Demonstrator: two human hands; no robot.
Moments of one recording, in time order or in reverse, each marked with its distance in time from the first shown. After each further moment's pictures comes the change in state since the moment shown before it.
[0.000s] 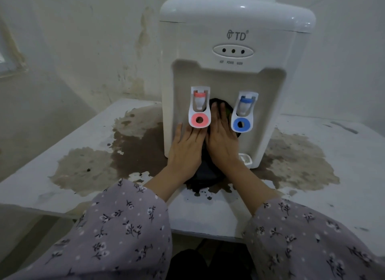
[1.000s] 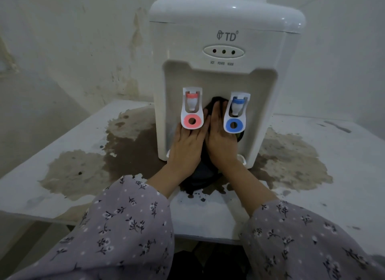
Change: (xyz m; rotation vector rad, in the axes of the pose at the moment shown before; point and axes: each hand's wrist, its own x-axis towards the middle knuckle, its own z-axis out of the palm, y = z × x) left_hand 0.016 0.013 -0.001 -0.166 -0.033 -0.008; right_hand -0.001 0.013 0.005 -0.191 0.003 0.039
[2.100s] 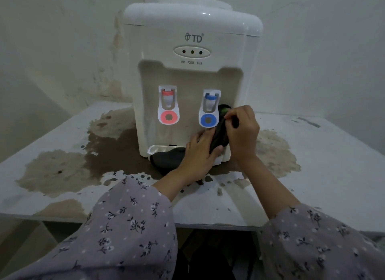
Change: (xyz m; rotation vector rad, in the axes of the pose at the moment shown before) left_hand 0.000 0.080 -0.006 -0.712 -0.292 -0.191; right_hand 0.004 0.071 -0.094 0.554 0.322 0.179
